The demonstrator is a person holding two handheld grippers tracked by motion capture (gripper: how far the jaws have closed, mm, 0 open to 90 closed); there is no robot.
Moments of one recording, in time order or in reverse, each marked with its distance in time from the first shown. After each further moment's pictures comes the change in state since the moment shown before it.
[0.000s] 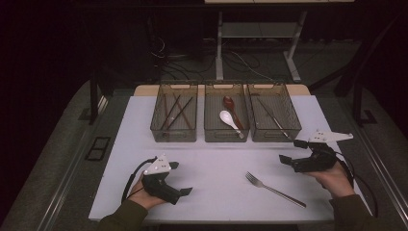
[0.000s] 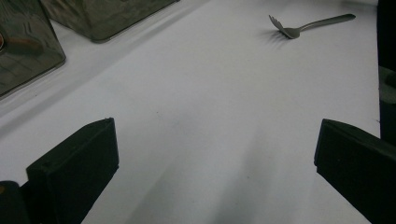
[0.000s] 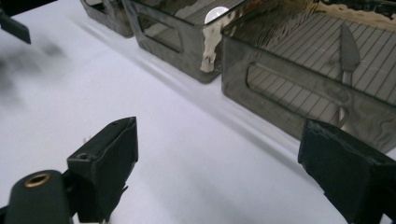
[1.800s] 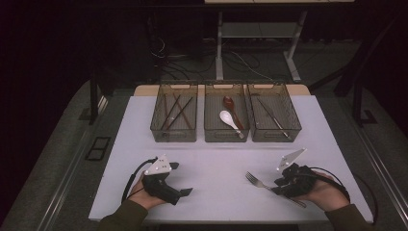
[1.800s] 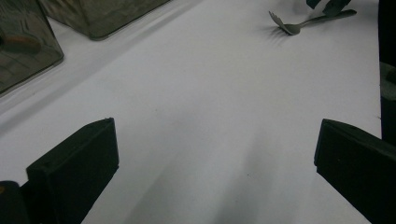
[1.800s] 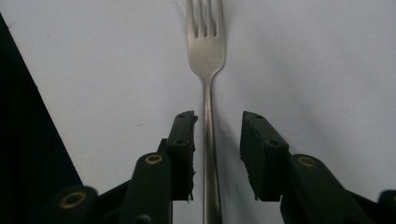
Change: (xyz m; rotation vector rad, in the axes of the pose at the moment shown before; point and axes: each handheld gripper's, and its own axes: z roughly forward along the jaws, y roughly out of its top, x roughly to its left) left arm -0.001 0.000 0.001 0.009 0.000 0.002; right arm 0.064 -0.013 0.028 0.557 0.128 -0.221
